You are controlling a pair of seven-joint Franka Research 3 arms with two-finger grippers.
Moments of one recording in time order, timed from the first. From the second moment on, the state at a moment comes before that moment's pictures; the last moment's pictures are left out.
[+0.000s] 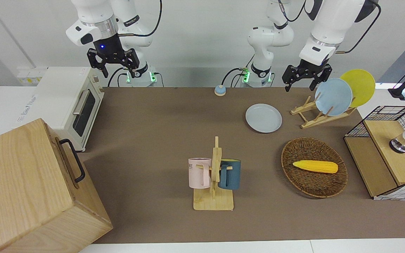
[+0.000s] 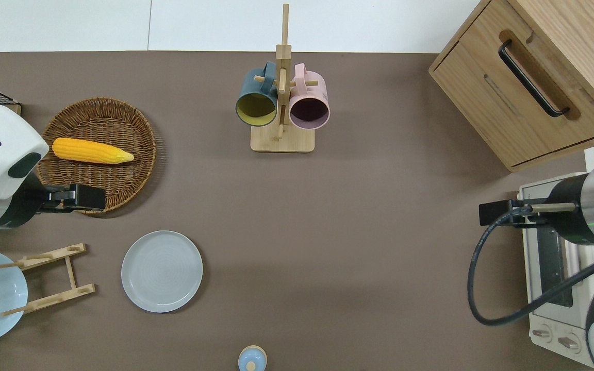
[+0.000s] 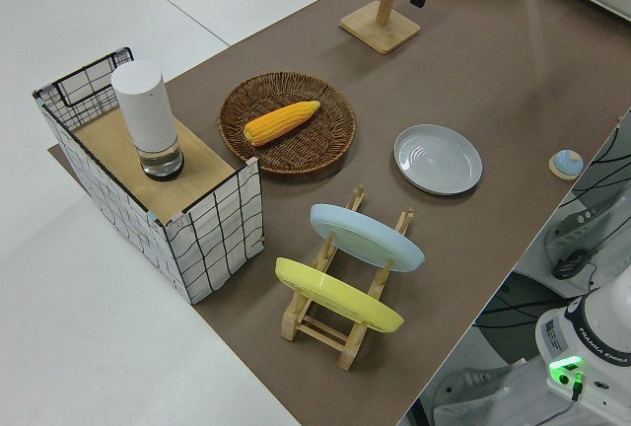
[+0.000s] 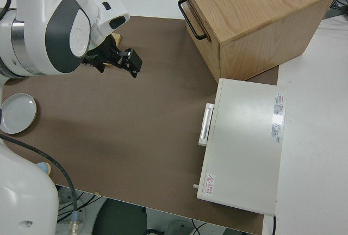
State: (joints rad) left arm -0.04 -0.08 -0.08 -1.67 0.00 1.61 -0.13; right arm -0.25 -0.12 0.37 -1.63 0.05 1.51 0.17
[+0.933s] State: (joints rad) left arm -0.05 -0.08 -0.05 -1.70 0.00 1.60 -0.13; right arm -0.25 -0.12 0.37 -1.63 0.05 1.51 0.17
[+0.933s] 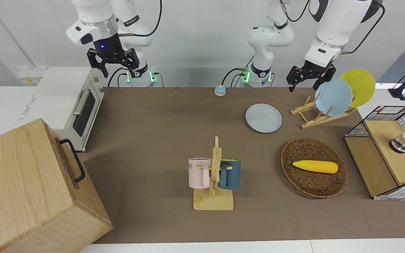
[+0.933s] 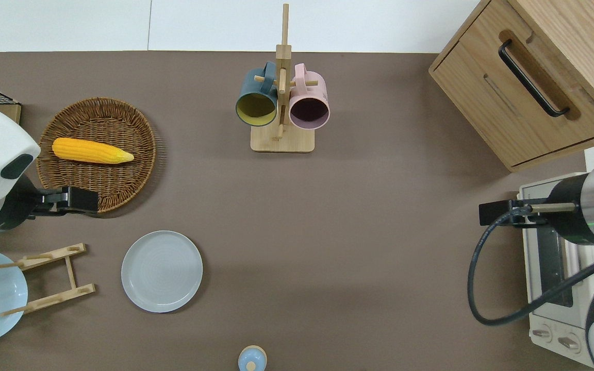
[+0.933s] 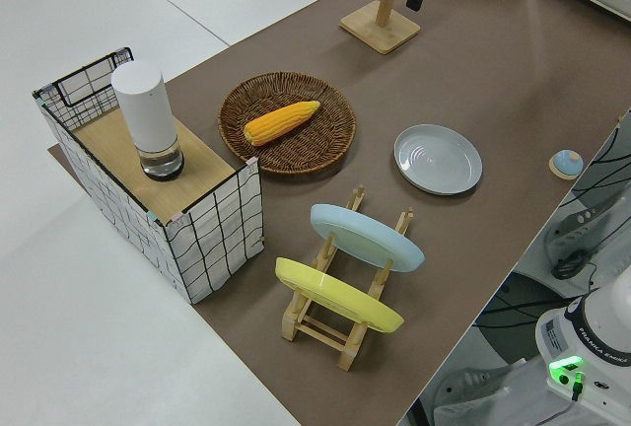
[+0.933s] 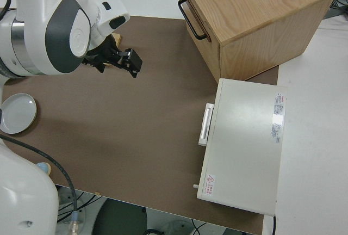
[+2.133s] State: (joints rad) left arm -0.02 -0.13 0.00 -2.35 0.00 2.00 -0.13; right arm -0.25 -0.12 0.37 -1.63 0.05 1.51 0.17
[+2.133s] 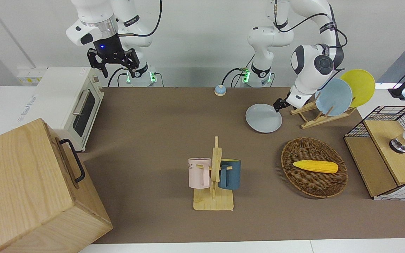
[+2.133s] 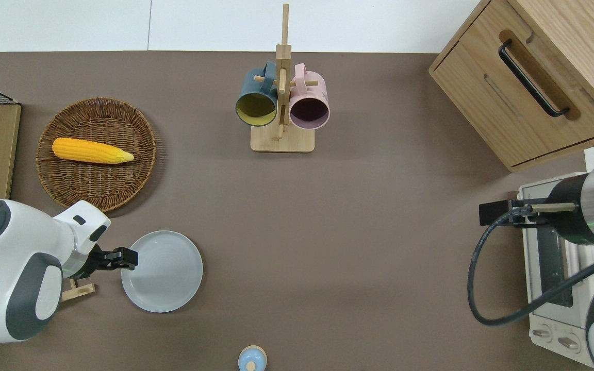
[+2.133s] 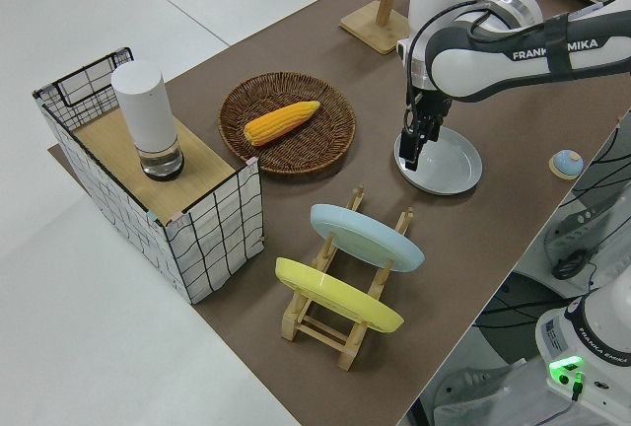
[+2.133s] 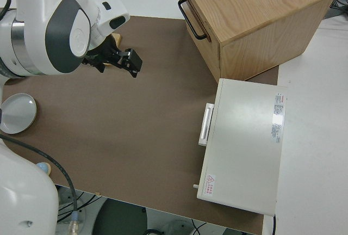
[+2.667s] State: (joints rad) left arm 0.00 -0.07 0.00 -2.43 -0.01 2.12 -0.13; right arm -0.25 -0.12 0.37 -1.63 0.05 1.51 0.17
